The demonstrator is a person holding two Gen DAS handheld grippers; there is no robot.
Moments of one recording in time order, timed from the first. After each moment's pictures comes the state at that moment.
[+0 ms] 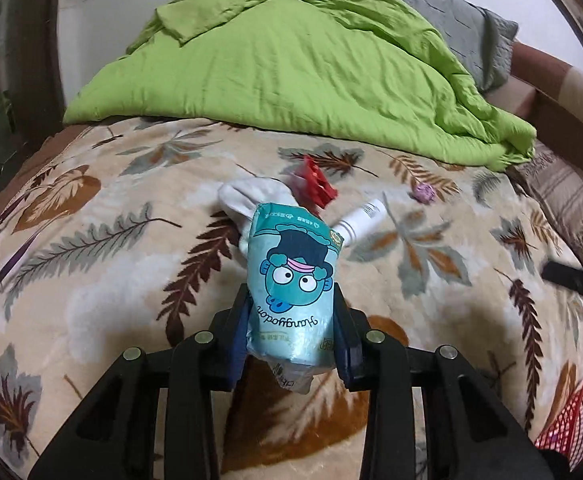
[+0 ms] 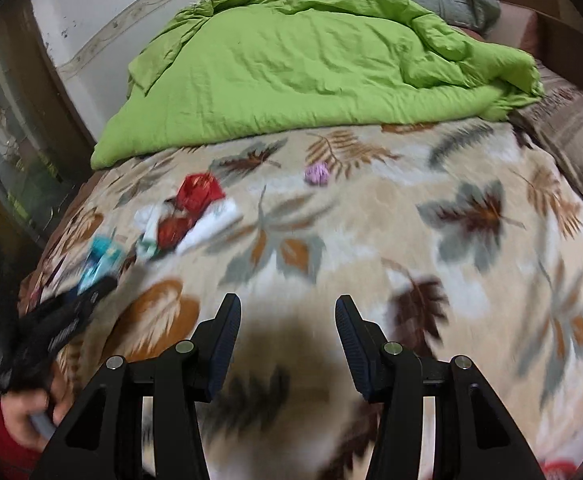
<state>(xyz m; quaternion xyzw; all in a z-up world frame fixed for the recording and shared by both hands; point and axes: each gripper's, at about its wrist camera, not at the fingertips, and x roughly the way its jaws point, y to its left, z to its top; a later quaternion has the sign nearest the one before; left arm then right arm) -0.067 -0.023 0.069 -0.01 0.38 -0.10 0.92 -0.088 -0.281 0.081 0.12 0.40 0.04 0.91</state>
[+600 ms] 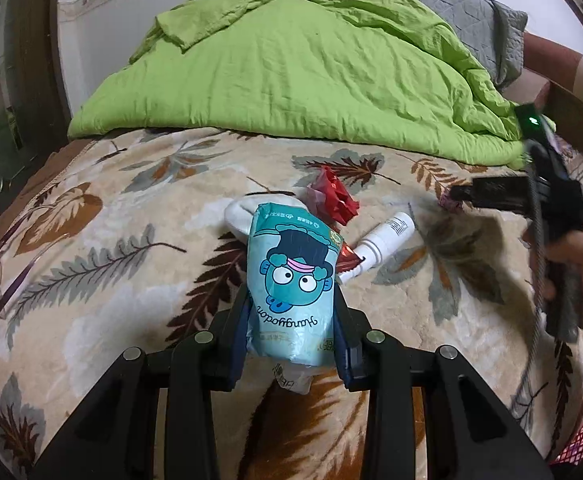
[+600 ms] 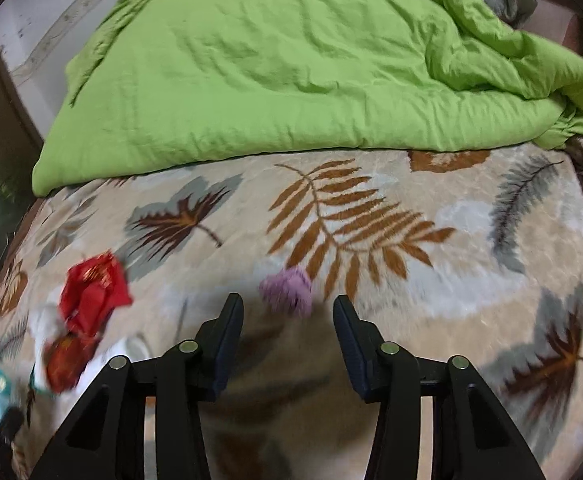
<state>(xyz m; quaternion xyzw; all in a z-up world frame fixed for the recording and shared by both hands) -0.040 -0.032 0.060 0.02 0.37 -0.08 0.92 0.107 -0.310 0.021 0.11 0.42 0.02 0.90</state>
